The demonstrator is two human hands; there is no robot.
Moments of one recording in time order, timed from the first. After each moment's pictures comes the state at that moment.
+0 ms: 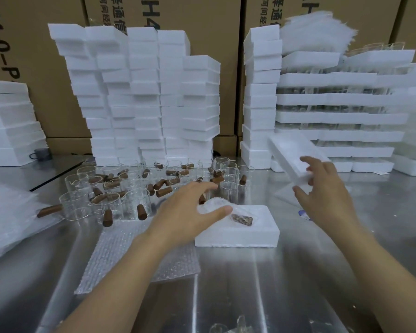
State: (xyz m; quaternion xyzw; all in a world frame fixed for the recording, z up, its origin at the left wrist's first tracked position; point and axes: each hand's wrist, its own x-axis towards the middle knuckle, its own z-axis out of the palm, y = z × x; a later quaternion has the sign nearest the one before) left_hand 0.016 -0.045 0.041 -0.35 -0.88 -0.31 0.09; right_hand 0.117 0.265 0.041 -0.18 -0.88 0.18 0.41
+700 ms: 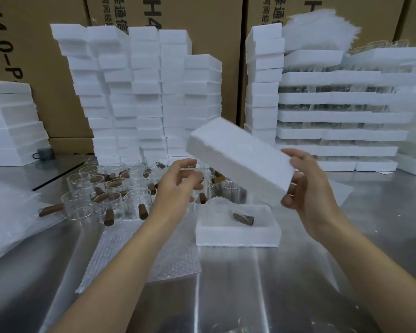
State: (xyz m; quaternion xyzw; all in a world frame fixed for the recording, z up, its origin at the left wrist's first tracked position) left_hand 0.010 -0.043 0.061 -0.21 -0.70 -0.68 0.04; right_hand 0.125 0.191 0.074 -0.02 -0.64 0.71 0.31
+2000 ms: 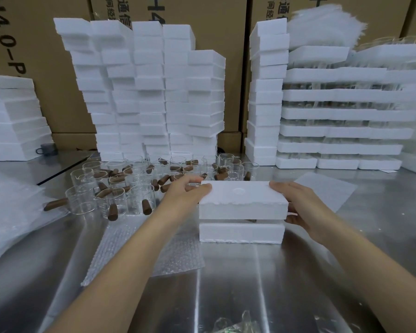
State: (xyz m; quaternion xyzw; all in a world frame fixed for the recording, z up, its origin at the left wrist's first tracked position) left_hand -0.001 -0.045 0.046 -0.18 -0.76 -0.62 -0.07; right_hand 0.100 0.228 0.028 -0.16 -0.73 0.65 0.16
